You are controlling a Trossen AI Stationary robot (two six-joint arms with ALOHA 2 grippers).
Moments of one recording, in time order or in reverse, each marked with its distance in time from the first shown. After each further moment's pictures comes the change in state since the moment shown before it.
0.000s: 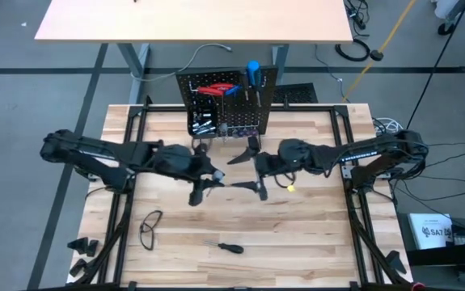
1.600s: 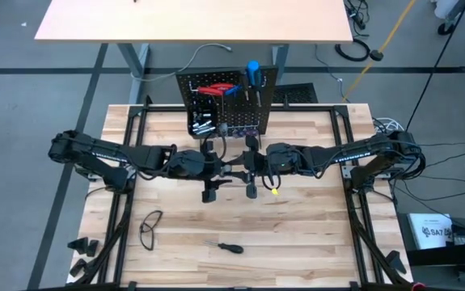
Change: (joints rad) left arm 0.008 0.100 0.011 0.038 -0.178 0.099; right arm 0.022 0.077 0.097 -0.162 0.204 0.046
